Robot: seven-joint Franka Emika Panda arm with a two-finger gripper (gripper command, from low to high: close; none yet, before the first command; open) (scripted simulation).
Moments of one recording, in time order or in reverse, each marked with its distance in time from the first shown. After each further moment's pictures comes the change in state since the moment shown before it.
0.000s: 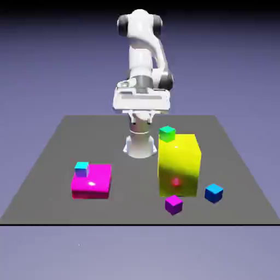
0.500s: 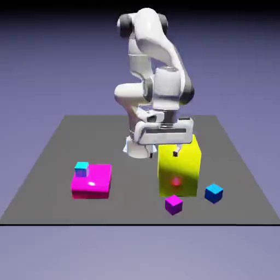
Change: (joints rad) arm 0.055 0.544 0.115 0.534 -0.138 -0.626 0.006
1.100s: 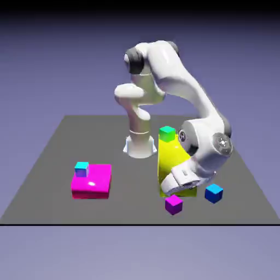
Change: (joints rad) arm 0.054 0.652 0.138 0.640 -0.165 -0.751 0.007
